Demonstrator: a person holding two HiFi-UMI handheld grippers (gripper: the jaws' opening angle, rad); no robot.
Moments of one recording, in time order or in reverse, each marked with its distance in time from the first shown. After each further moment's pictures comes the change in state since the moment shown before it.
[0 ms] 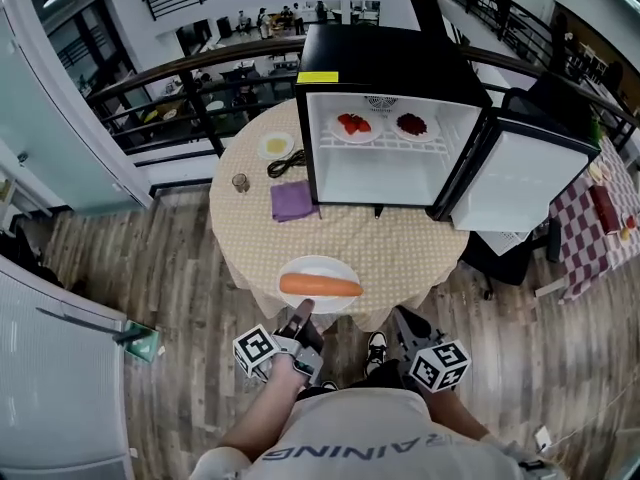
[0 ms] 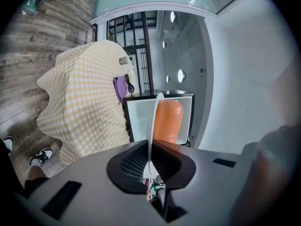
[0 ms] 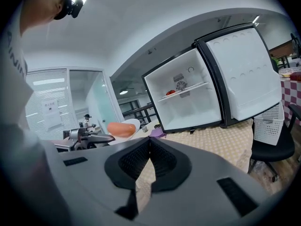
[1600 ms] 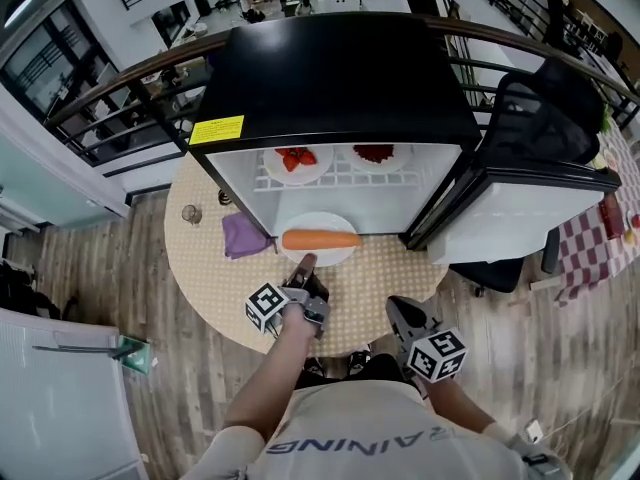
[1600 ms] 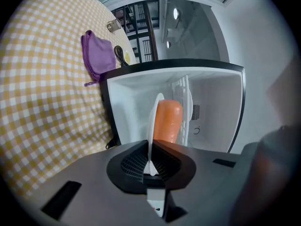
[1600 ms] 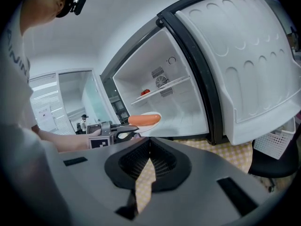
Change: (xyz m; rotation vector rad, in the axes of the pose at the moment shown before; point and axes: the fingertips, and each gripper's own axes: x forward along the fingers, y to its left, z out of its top) left arm 0.269 0.024 0.031 0.000 -0.047 0.093; right arm 0.075 -0.153 0.062 0.046 0.091 0.011
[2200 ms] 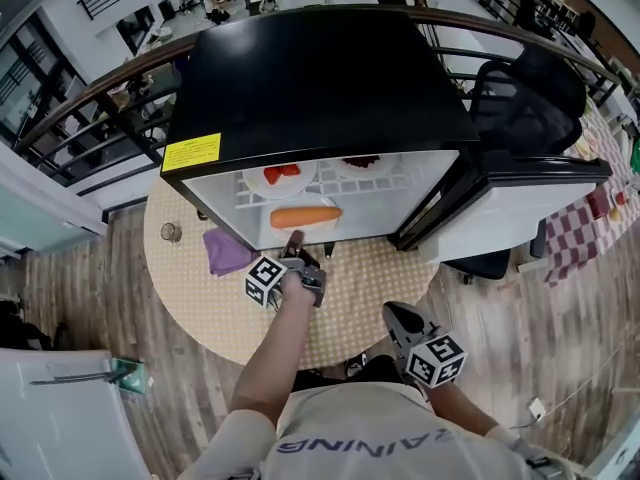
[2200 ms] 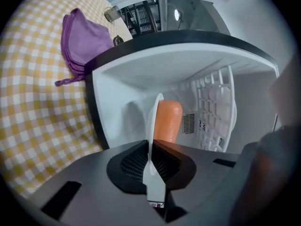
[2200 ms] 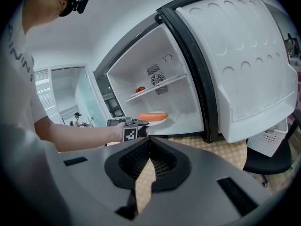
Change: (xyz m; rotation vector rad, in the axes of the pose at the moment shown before) left arm 0.093 0.033 0.043 0.002 -0.054 0.080; right arm 0.004 -0.005 -0.003 0.008 0.029 -0.085
